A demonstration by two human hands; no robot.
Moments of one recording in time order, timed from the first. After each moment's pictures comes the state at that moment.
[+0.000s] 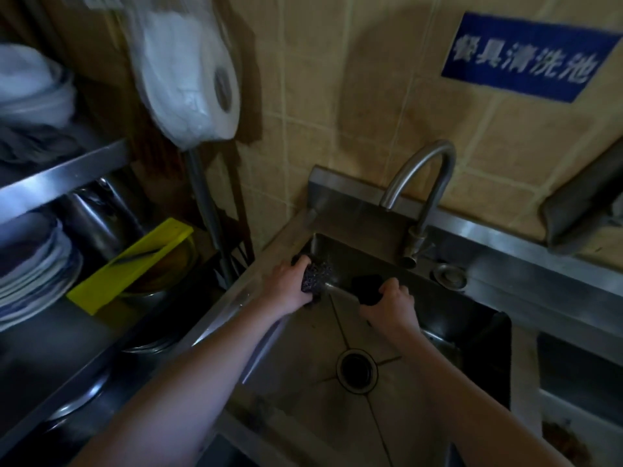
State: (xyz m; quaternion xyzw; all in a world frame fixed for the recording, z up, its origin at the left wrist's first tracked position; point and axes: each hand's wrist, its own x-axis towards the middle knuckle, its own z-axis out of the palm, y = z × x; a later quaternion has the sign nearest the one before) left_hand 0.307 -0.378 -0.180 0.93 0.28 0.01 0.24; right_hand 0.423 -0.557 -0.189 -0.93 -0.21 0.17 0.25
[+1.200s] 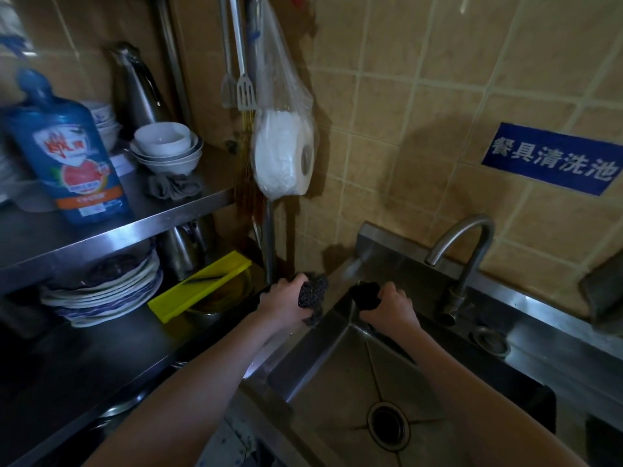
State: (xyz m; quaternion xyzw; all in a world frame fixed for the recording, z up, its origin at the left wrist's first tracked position) left_hand 0.207 -0.344 -0.103 0.90 0.38 0.05 0.20; right_hand 0.377 -0.487 -0.104 -0.90 -0.33 0.15 0.24
